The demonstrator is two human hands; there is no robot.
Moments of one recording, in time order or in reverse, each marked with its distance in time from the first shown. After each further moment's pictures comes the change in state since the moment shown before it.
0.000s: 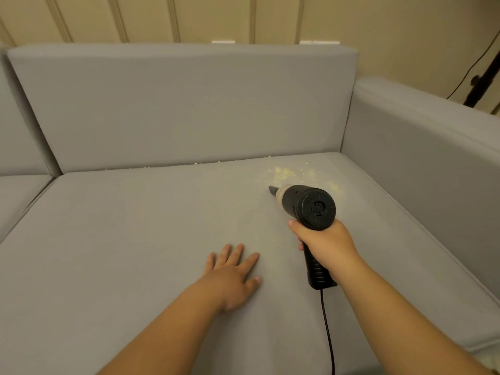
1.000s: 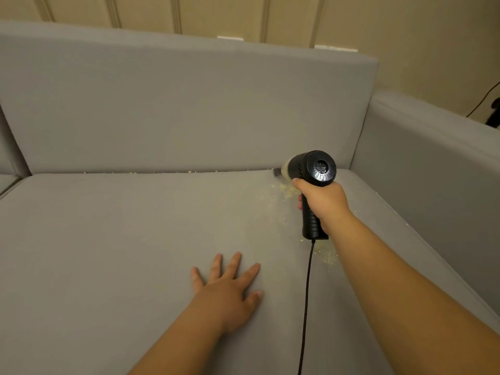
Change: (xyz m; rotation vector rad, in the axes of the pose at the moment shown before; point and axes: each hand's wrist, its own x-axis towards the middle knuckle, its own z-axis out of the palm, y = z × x) left_hand 0.064 -0.012 -0.011 -0.076 0.068 -0.080; right_hand 0.159 -0.061 0.037 0.140 0.068 -0.050
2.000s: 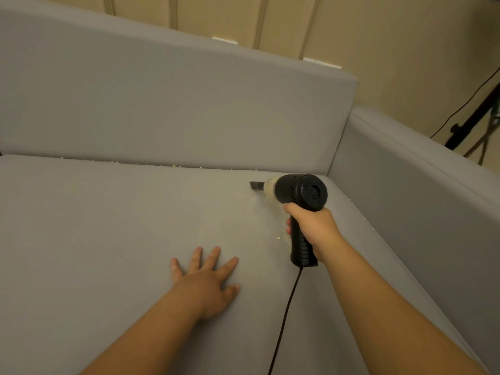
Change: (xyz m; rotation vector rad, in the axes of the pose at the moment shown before) left_hand -0.004 0.004 -0.004 0.039 -0.040 -0.012; right_hand -0.043 0.019 -0.034 -0.070 -0.076 0.097
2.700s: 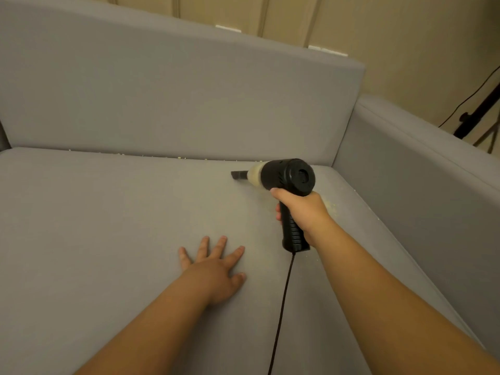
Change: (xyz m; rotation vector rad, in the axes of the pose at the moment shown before) left_hand -0.003 0.003 -0.006 0.000 -0.036 -0.018; right_hand -0.009 -0.008 0.027 0.009 -0.069 -0.025
